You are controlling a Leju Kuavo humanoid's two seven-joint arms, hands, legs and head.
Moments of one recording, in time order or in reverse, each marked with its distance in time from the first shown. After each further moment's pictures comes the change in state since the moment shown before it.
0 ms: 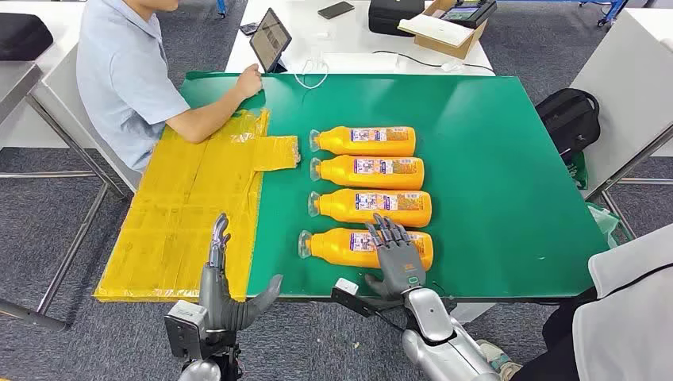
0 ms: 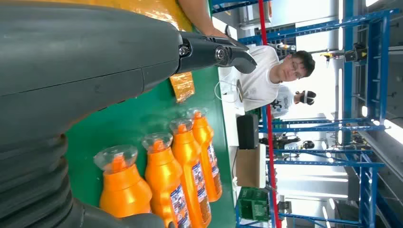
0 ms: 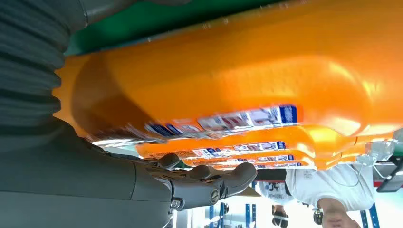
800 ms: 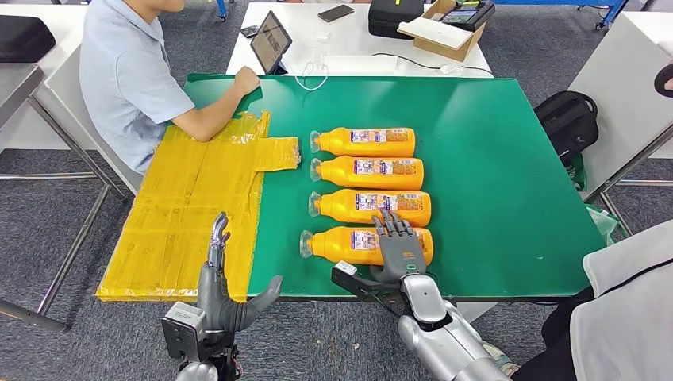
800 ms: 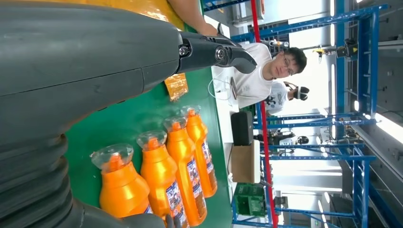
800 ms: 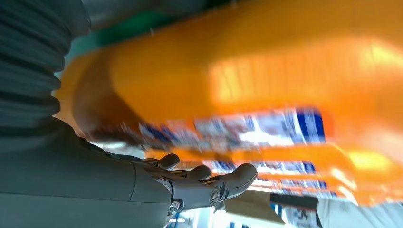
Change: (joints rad) left arm 0.010 0.000 0.006 -0.029 -0.028 -0.019 0.018; right arm -0.078 -0.008 -0.009 0.071 0.026 0.193 0.165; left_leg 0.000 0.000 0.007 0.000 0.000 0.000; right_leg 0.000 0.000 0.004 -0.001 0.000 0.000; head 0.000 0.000
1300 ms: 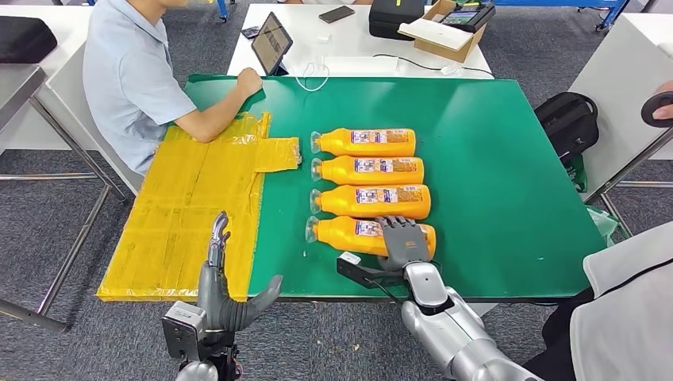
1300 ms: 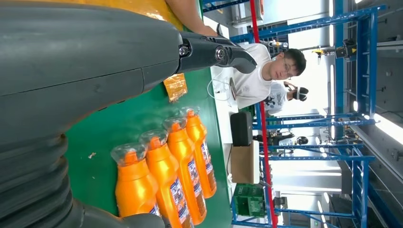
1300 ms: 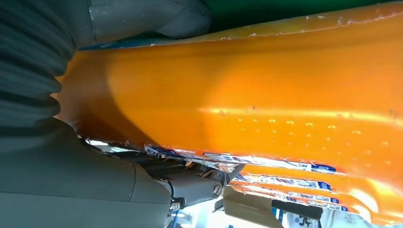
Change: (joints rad) left arm -0.002 0.000 0.000 0.001 -0.002 -0.008 0.002; right arm -0.078 0.006 -0.013 0.127 -0.014 0.023 -0.005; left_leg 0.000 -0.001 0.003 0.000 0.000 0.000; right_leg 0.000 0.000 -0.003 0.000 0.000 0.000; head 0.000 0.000
